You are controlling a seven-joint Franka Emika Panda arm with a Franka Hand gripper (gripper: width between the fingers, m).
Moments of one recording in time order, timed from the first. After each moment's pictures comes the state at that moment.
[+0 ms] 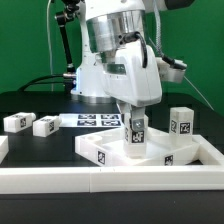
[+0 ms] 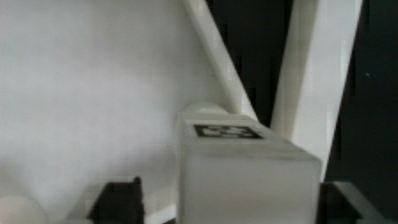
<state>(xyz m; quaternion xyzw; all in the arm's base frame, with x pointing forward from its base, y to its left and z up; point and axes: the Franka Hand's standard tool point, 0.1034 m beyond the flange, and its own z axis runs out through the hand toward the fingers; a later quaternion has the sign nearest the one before) 0.608 0.011 0.077 -0.77 0.63 0.02 0.10</state>
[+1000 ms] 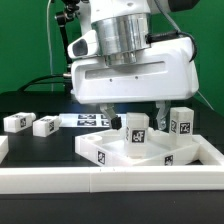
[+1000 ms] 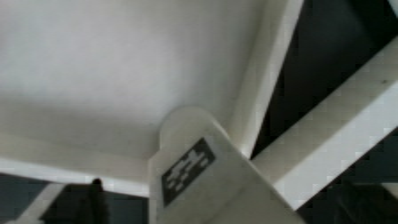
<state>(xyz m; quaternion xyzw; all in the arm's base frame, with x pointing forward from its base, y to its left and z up) 0.609 0.018 0.074 -0.95 0.29 -0.02 0.09</state>
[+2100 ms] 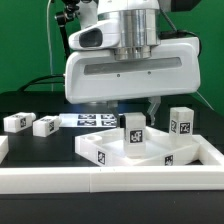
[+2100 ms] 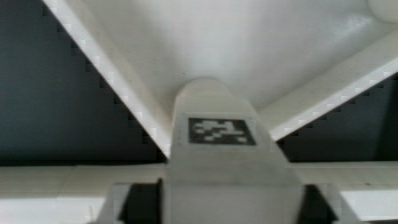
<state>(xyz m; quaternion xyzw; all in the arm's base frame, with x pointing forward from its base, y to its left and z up) 0.614 0.014 0.080 -1.00 -0.02 -0.03 0.04</state>
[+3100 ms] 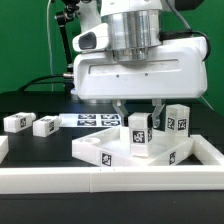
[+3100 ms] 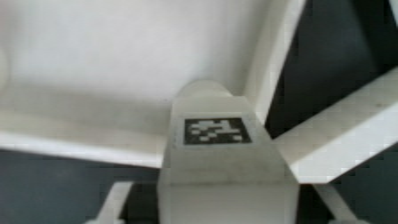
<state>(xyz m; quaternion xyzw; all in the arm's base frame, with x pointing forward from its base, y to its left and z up) 0.612 0.026 0.079 -0.94 0.32 -0.01 0.07</state>
